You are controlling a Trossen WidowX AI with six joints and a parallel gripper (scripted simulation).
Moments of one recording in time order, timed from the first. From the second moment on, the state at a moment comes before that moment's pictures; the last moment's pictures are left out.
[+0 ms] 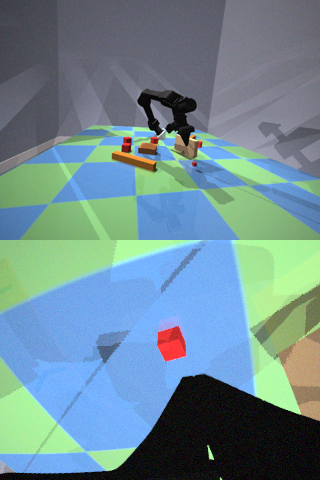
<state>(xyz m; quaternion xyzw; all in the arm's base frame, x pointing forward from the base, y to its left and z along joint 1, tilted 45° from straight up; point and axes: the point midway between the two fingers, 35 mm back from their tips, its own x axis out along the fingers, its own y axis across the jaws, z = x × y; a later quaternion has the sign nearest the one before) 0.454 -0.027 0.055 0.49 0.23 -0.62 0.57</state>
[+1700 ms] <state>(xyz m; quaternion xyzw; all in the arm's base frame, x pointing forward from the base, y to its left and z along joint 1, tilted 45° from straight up) 0.330 0.068 -0.032 0.18 0.38 -0.64 0.64</state>
